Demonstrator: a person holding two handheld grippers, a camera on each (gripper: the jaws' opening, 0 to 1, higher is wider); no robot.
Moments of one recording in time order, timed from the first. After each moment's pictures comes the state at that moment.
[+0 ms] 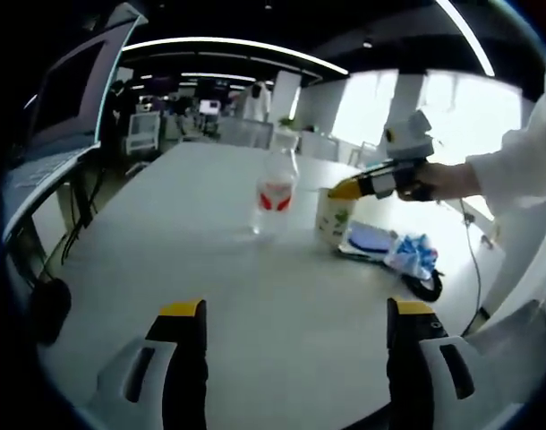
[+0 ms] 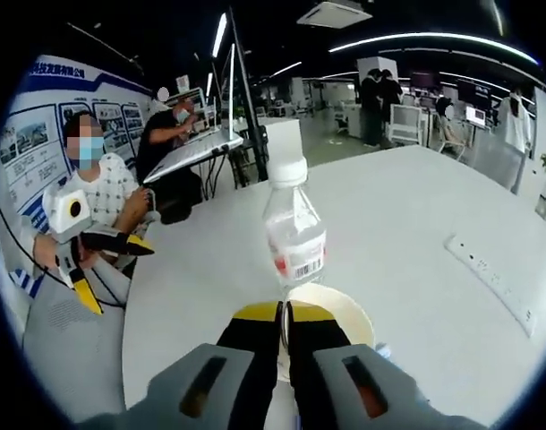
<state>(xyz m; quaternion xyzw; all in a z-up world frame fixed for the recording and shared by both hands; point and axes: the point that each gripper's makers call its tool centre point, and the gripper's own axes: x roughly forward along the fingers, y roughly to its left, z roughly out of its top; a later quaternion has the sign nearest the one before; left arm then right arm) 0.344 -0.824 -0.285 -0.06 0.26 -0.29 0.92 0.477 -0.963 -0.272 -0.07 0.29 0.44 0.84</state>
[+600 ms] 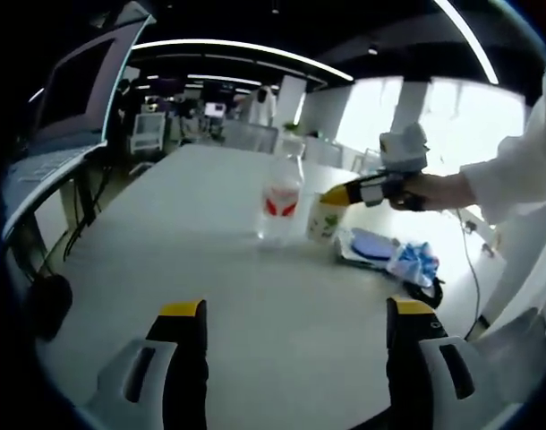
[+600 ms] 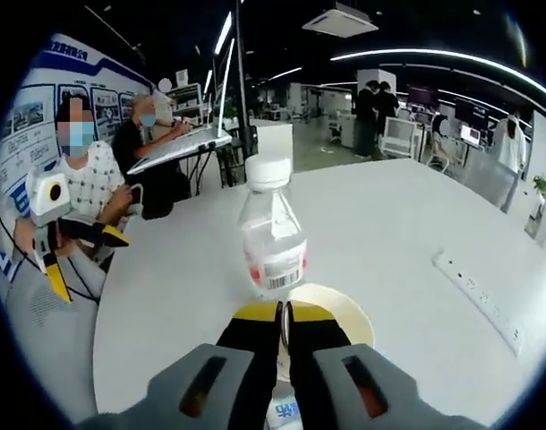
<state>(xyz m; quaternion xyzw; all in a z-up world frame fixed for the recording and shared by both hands) 0.344 -0.822 -0.283 -0.08 0.25 -0.28 0.92 0.499 -0.962 -0.281 -0.10 0.26 0.43 0.86</state>
